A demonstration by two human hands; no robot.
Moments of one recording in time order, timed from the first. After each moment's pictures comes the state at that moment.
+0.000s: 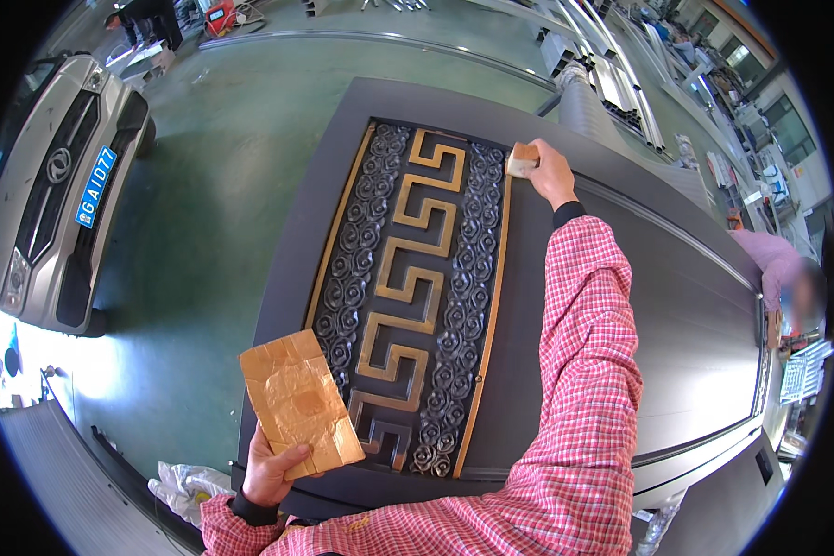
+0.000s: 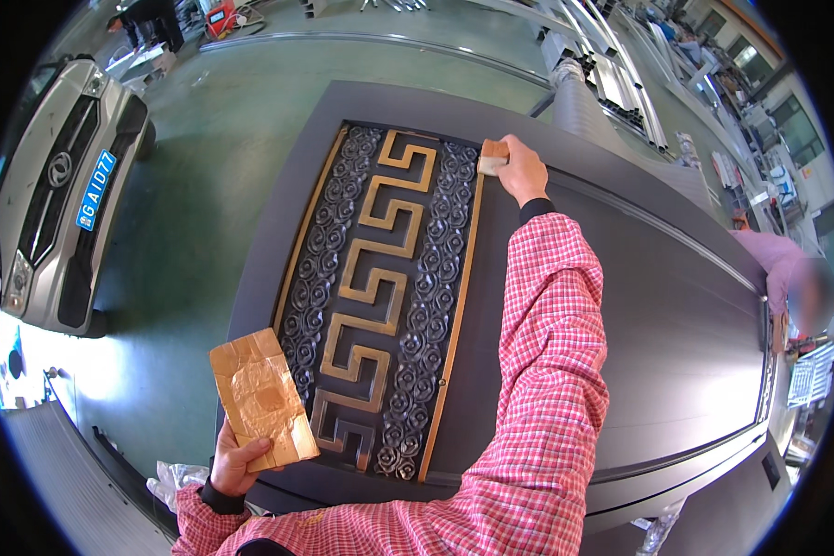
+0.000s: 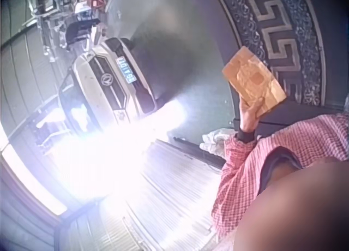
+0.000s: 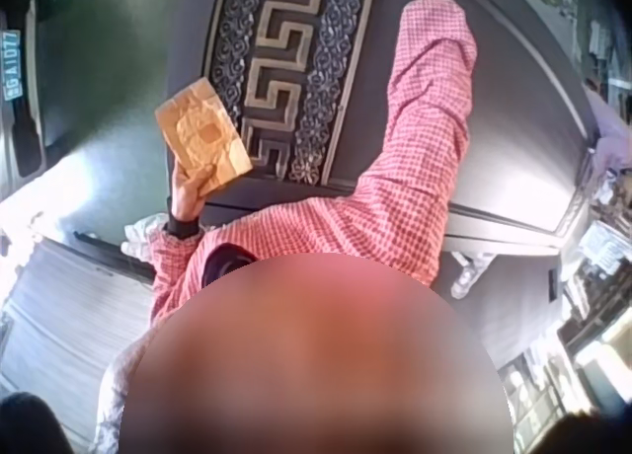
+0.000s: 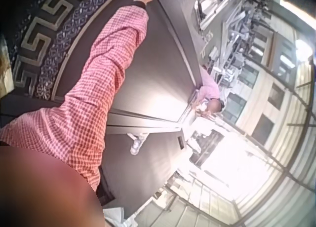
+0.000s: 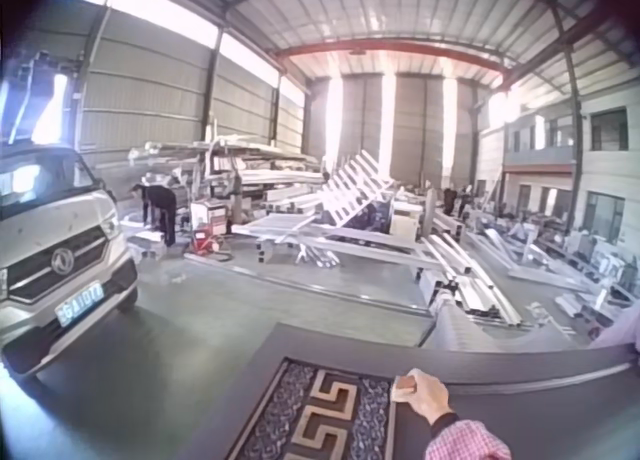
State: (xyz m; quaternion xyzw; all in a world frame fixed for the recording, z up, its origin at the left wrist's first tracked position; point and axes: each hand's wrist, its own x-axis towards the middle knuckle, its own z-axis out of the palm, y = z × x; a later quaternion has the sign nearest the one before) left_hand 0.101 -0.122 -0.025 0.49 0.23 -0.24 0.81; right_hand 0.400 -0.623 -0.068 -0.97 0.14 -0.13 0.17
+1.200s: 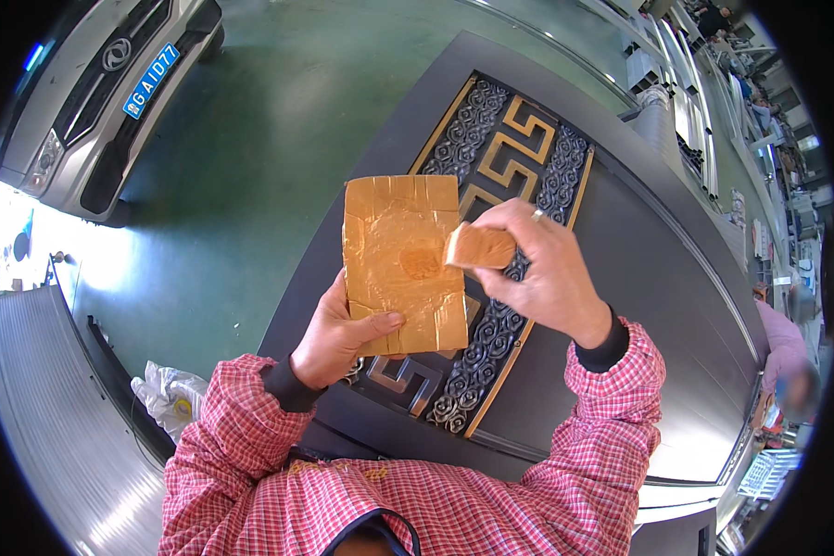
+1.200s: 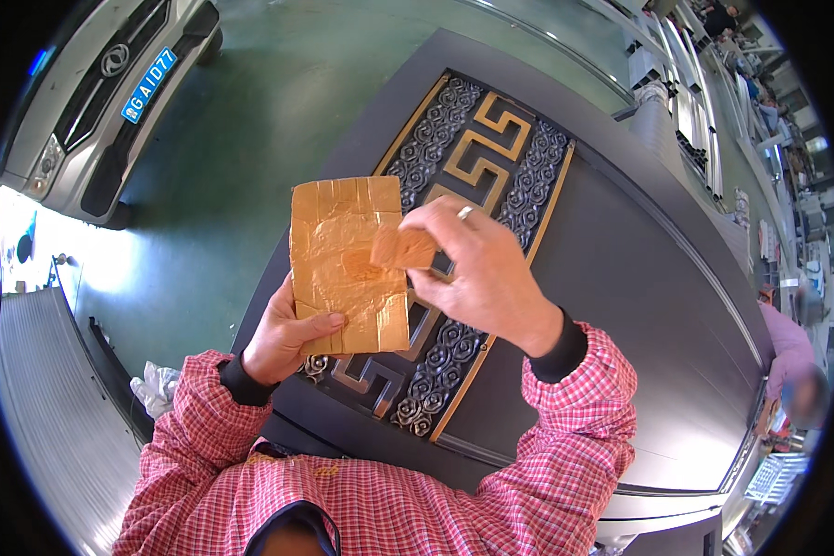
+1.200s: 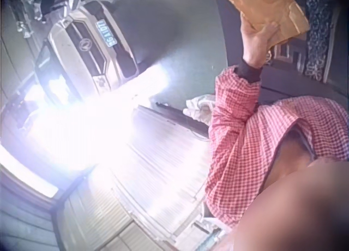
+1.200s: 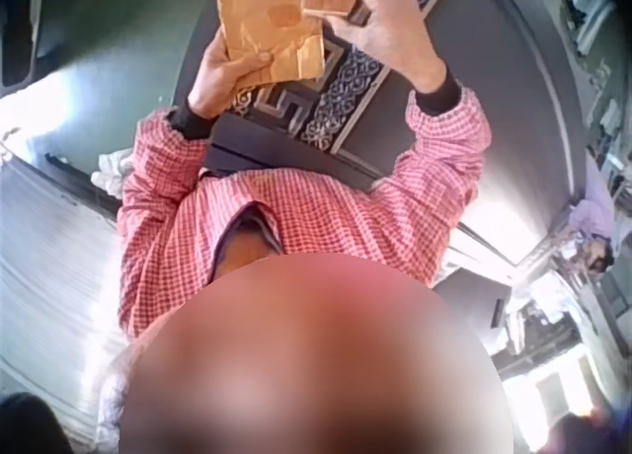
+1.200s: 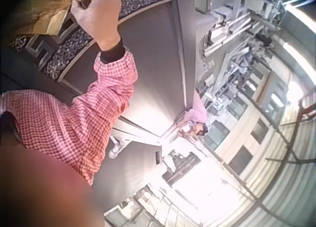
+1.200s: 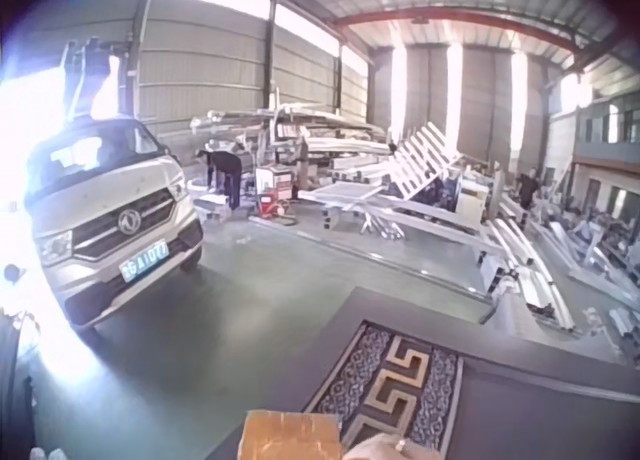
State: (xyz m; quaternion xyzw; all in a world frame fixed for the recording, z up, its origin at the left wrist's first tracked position) left_hand 0.169 -0.176 -0.005 0.48 0.08 -0.22 0.85; right_hand 0.241 -0.412 0.050 -0.86 -0.33 -0.07 0.37
